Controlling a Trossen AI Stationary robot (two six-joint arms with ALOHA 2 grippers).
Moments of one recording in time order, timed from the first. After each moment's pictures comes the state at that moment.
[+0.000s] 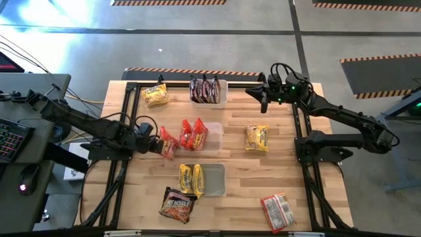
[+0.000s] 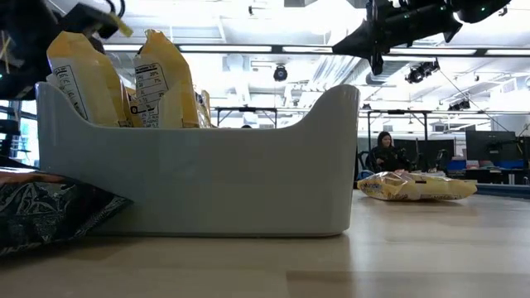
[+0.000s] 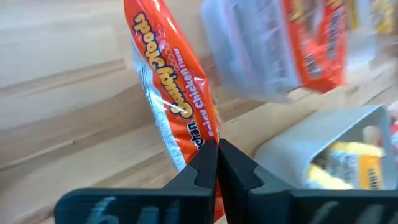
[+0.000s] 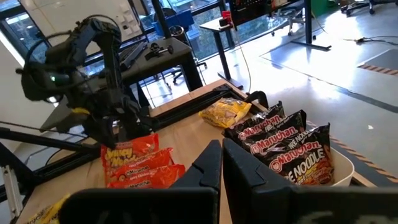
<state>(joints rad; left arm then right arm) -0.34 0.81 0.60 -0.83 -0.33 -1.56 -0.61 0.99 0.74 0.09 -0.36 0.24</state>
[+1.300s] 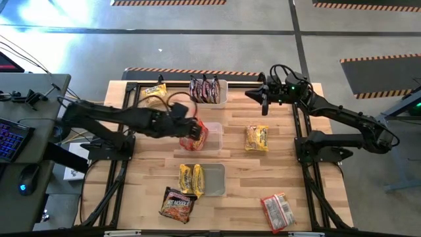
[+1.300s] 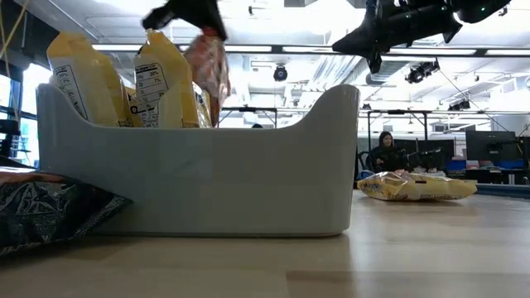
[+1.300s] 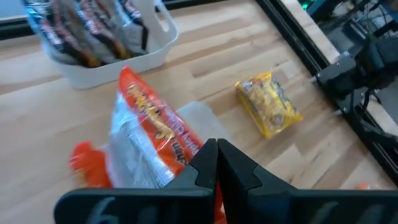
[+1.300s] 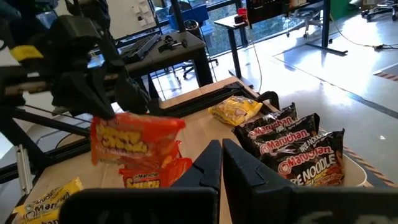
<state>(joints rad) -0.14 1.42 1.35 -0.81 -0.57 -1.06 -0.61 0.99 0.74 0.08 -0.42 0.17</state>
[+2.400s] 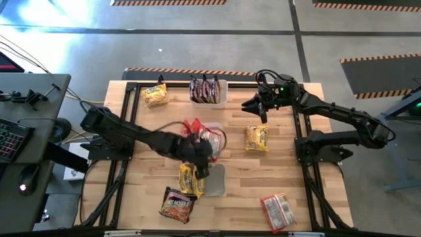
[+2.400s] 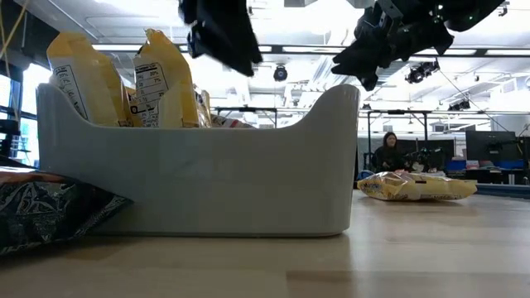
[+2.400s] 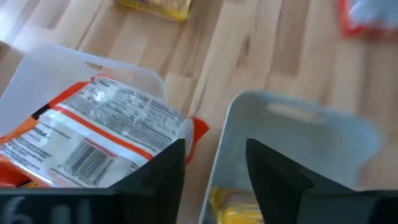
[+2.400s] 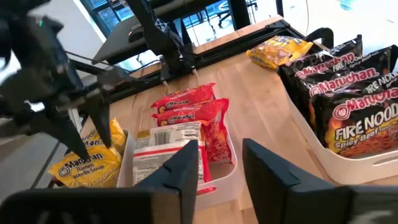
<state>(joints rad) -0.29 1.69 1.35 -0.62 -0.30 -0.49 -0.60 1.09 0.74 -0.04 -0.61 0.12</state>
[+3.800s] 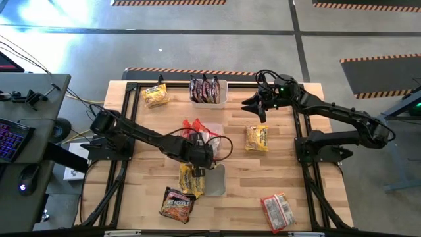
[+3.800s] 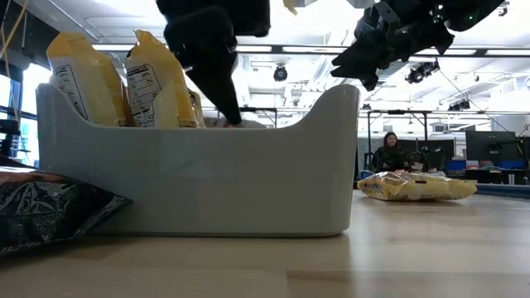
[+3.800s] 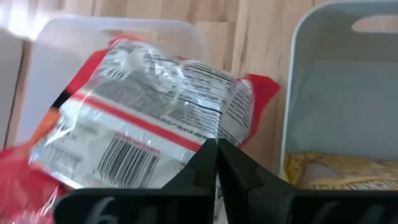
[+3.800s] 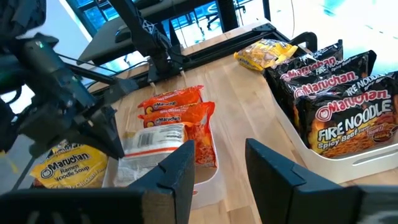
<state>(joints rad) -0.26 1.80 1.35 -0.73 -0.36 -0.27 -0.60 1.09 0.74 -0.04 -0.55 0.11</state>
